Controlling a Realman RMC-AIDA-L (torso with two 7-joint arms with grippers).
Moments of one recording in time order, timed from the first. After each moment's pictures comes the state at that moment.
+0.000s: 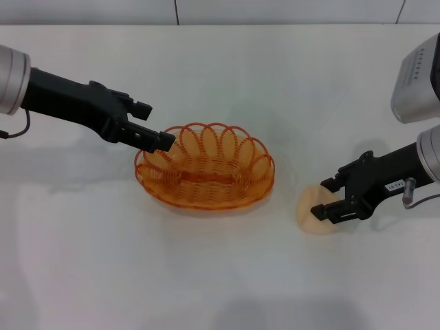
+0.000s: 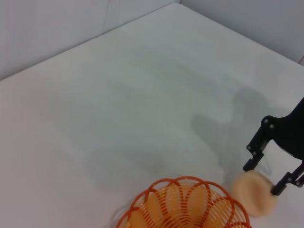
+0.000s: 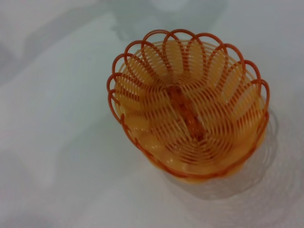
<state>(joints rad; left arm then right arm) -0.65 -2.00 0.91 1.09 2.22 1.72 -2.04 0.48 2.02 -1.44 -1.23 -2.18 -1.41 2.10</state>
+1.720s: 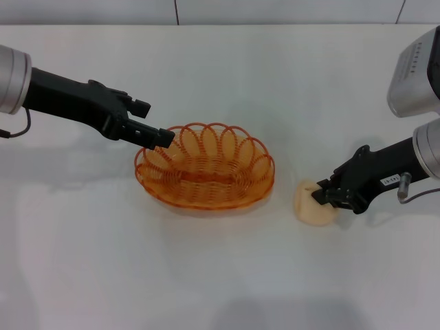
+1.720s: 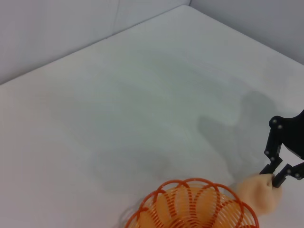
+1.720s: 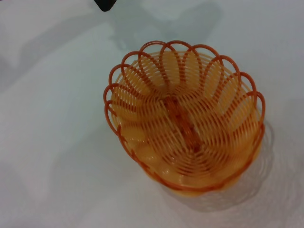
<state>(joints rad) -0.64 -2.00 0.91 1.09 2.23 1.69 -2.04 0.49 2.02 -1.44 -1.24 -2.18 -1.39 2.12</state>
